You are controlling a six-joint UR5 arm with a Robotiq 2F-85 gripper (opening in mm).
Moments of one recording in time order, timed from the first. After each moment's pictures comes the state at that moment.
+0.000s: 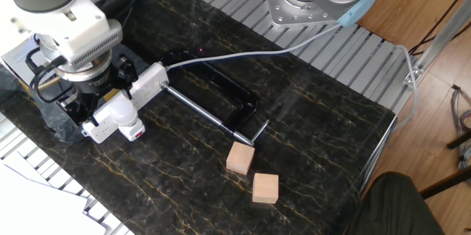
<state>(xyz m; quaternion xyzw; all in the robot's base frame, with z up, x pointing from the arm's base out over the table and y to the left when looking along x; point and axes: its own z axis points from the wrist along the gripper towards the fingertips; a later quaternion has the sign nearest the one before) 0.661 -0.057 0.133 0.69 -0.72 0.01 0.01</state>
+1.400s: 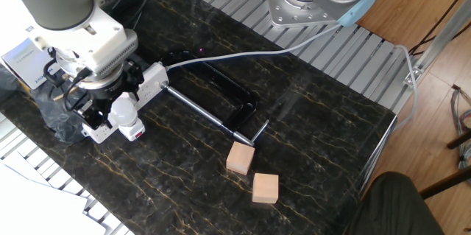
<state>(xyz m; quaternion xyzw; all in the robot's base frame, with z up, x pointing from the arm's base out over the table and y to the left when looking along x) 0.649 -0.056 0.113 0.73 -0.69 0.01 0.02</state>
